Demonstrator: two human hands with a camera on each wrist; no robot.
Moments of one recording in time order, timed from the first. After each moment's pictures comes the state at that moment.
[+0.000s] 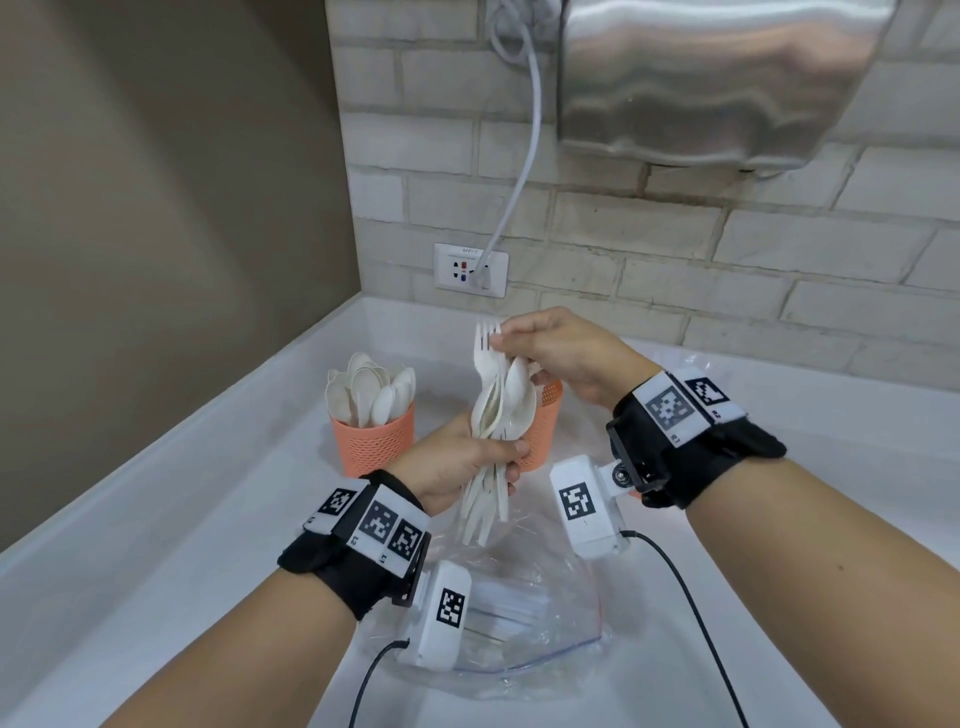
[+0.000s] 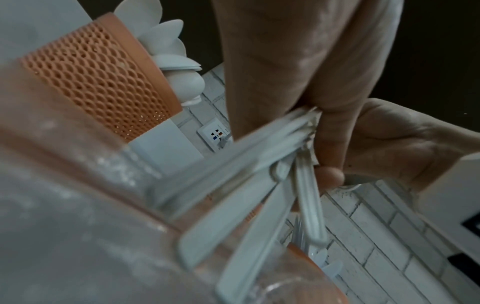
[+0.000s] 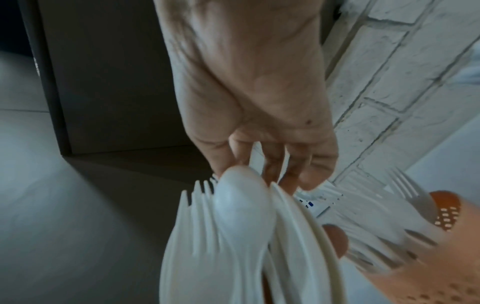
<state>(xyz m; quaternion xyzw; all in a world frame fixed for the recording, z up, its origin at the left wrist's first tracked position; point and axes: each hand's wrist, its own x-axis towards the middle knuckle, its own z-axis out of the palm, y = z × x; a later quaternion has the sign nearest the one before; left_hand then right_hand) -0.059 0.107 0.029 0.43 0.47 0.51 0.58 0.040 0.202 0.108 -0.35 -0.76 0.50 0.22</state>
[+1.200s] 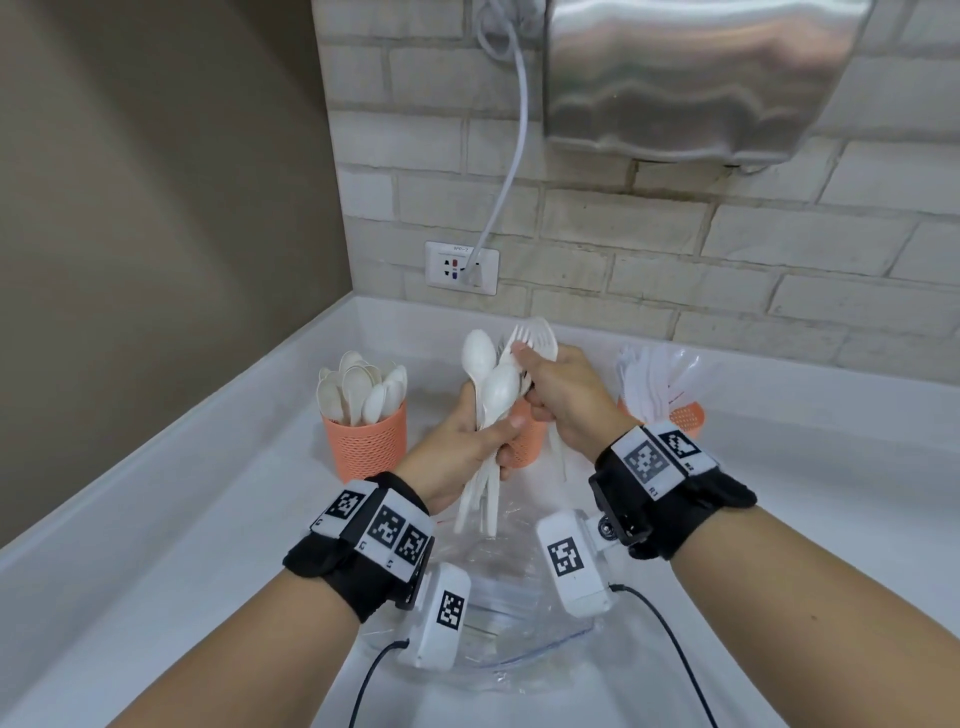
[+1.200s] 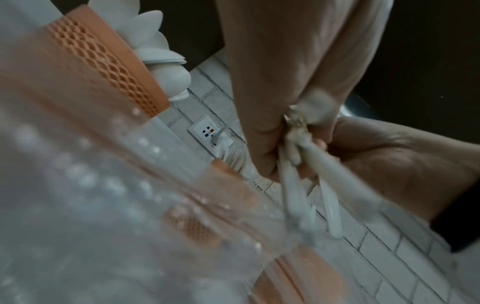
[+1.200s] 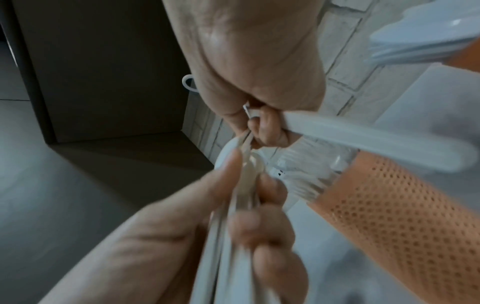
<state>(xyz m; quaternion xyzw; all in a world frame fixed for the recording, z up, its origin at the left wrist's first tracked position) -0.048 0.108 0.027 0.46 0.47 0.56 0.51 0.049 0.184 0.073 -0.40 -0.60 0.58 0.39</state>
